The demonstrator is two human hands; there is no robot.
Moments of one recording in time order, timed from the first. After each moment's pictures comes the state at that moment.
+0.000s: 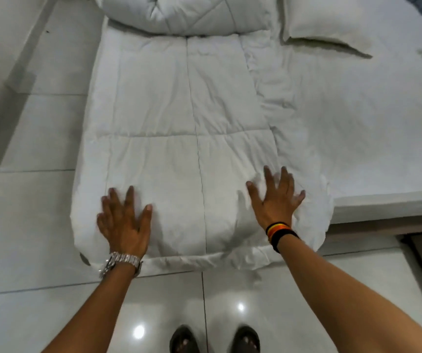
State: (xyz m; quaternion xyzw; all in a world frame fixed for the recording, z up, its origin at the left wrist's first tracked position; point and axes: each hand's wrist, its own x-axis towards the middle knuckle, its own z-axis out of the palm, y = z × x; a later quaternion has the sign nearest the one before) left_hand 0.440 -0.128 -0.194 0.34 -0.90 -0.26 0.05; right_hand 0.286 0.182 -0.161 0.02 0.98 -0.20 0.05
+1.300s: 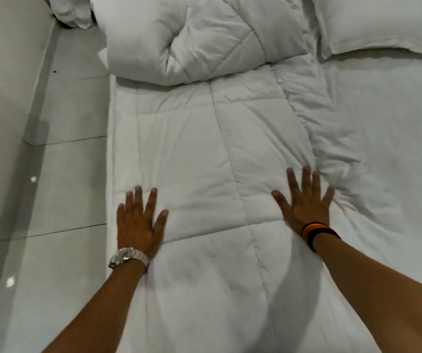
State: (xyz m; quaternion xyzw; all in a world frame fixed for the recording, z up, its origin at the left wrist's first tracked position) left_hand 0.188 -0.322 -0.192 0.15 -0.98 -0.09 -0.01; right_hand 0.048 0.067 -0.182 -0.02 0.99 -0.04 0.12
